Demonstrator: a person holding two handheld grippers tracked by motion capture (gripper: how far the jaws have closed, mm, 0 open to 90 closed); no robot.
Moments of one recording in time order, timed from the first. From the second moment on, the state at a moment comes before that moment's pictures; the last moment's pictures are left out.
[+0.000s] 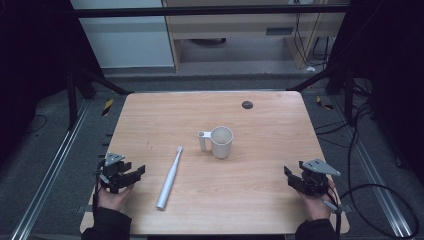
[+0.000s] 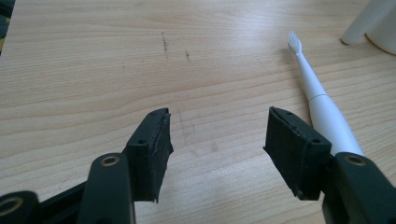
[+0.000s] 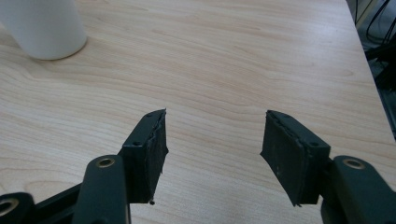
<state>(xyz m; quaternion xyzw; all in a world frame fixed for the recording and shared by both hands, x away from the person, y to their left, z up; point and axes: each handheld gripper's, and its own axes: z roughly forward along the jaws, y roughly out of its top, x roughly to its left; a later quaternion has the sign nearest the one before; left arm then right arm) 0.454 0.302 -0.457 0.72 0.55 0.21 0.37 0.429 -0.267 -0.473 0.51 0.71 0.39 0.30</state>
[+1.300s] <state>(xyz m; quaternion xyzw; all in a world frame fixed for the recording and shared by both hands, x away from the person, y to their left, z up) 0.428 0.252 -0.474 0.82 0.48 0.10 0.30 0.414 -0.244 -0.470 0.46 0.74 0.39 0.30</state>
